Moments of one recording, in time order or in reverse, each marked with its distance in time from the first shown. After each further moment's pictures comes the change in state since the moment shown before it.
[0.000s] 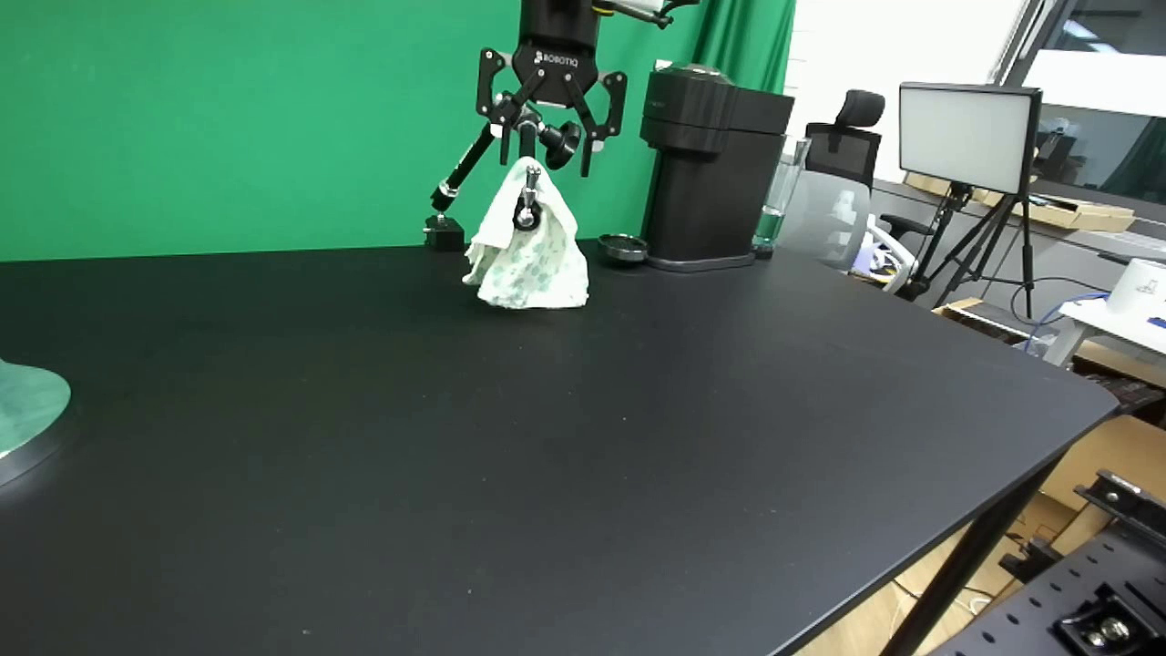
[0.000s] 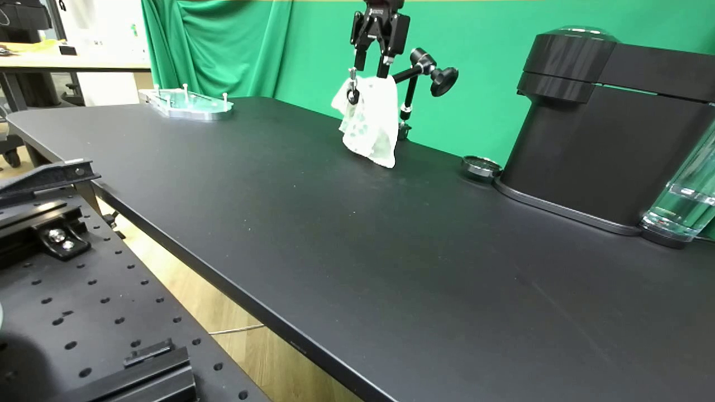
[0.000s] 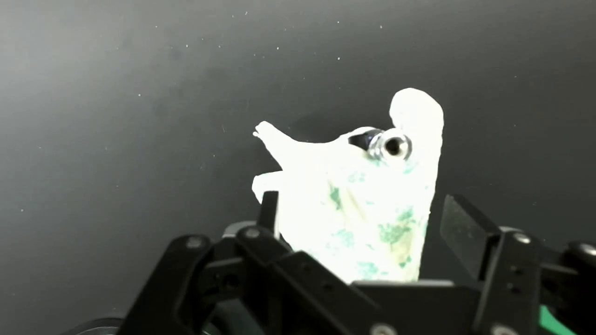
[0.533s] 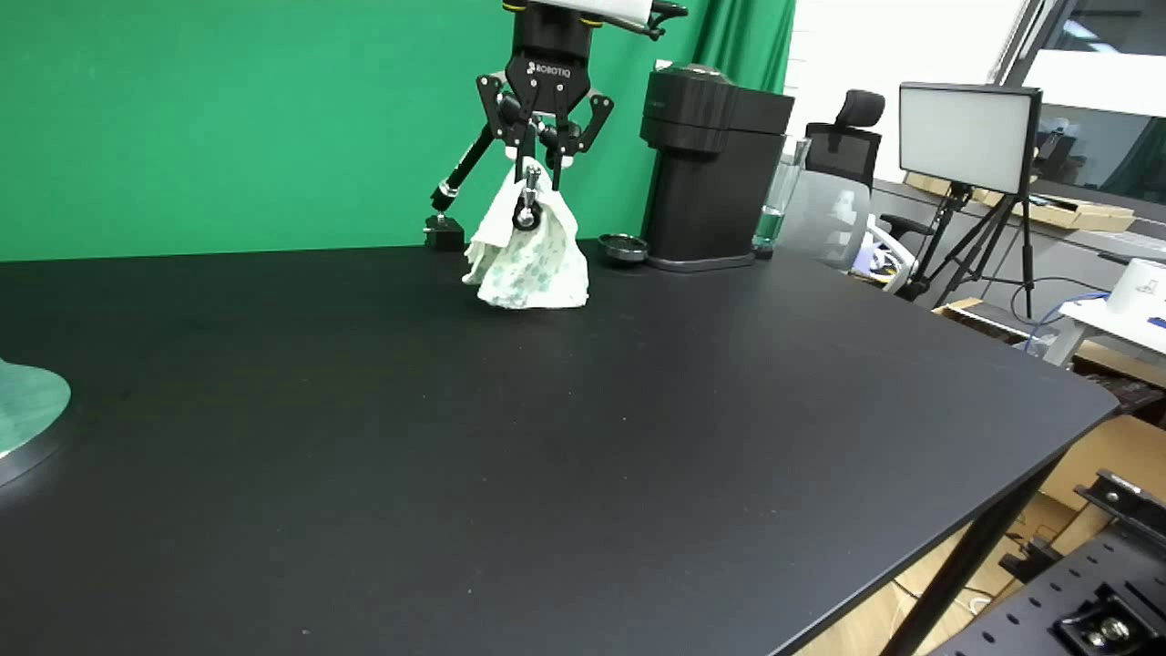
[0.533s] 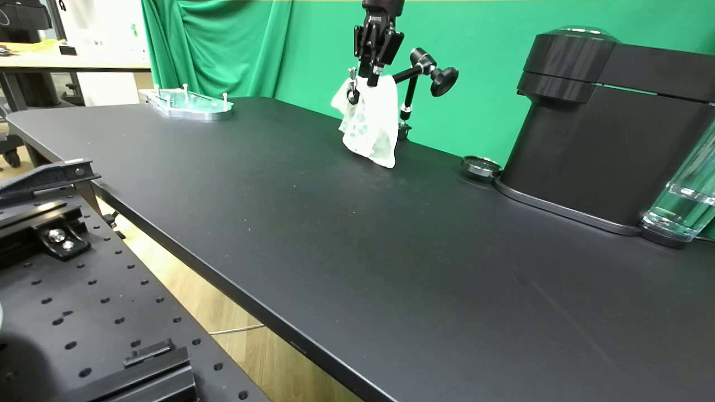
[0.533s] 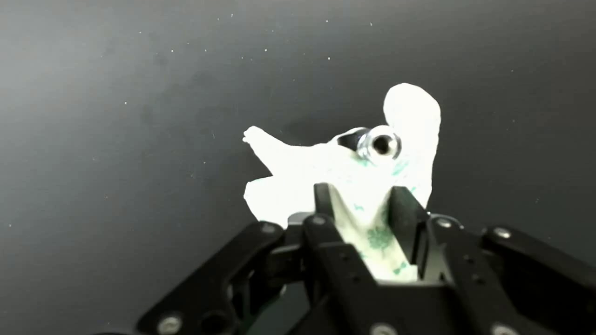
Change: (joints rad) arm 0.003 0.035 0.000 0.029 0.016 -0.003 0.025
